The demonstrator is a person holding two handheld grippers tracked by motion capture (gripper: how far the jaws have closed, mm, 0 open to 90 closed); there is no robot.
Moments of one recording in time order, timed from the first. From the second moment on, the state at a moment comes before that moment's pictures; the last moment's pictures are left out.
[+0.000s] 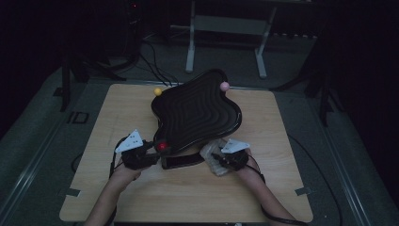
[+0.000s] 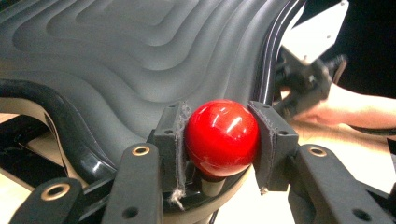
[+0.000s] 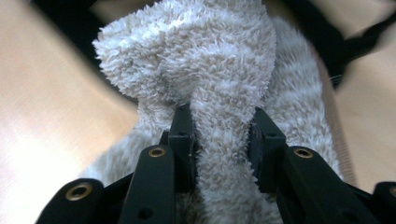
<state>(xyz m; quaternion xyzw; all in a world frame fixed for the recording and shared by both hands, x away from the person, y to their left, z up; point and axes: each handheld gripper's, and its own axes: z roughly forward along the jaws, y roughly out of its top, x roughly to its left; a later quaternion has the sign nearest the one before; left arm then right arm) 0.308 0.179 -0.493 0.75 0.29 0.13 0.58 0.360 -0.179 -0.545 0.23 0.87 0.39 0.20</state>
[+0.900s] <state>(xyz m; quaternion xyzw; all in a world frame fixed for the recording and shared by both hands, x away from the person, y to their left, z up) 0.308 0.179 -0.493 0.75 0.29 0.13 0.59 0.363 -0.162 -0.549 0.25 0.86 0.42 0.16</state>
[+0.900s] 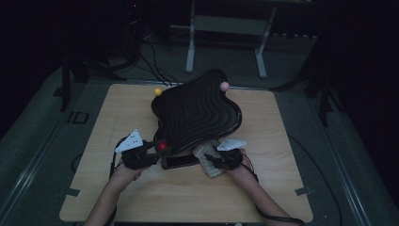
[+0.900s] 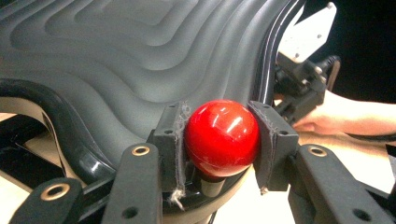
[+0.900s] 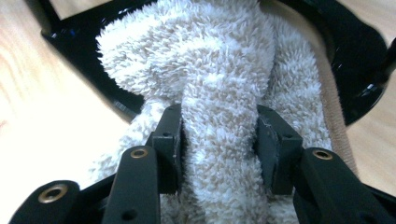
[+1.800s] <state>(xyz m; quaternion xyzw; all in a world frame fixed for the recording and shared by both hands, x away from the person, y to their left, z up) 0.307 0.178 -0.494 0.75 0.29 0.12 0.59 0.337 -0.090 -0.556 0.14 0.89 0.42 0.13</state>
